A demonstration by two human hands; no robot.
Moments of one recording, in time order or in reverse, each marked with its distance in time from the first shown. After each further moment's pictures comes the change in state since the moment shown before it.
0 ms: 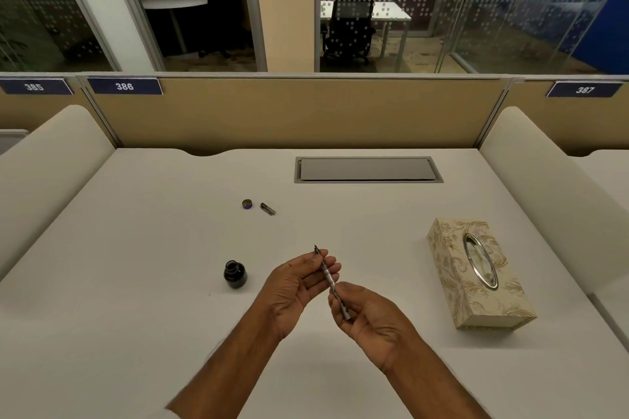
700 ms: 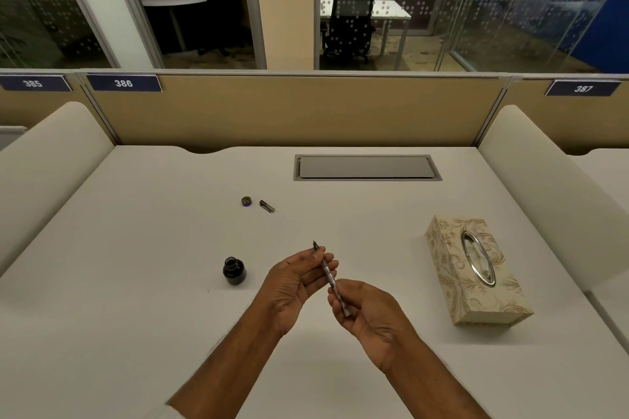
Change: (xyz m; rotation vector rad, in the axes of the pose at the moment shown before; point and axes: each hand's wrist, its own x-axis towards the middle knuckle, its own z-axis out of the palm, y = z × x) left_hand 0.000 -0.003 0.001 0.054 0.032 0.031; right_hand 0.000 0.002 -0.003 -0.120 0.040 -0.091
